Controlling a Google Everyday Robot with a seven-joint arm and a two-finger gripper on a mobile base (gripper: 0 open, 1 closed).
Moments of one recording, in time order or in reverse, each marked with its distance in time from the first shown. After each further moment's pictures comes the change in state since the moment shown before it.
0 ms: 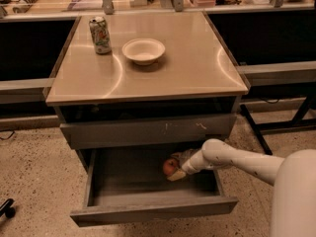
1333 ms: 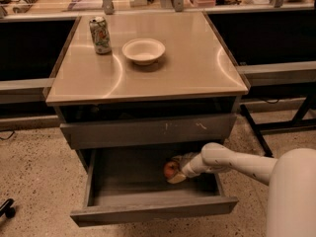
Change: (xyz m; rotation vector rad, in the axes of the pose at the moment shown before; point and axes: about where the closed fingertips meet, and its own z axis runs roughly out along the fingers) arm 0.019 0.010 0.014 -0.009 0.030 0.034
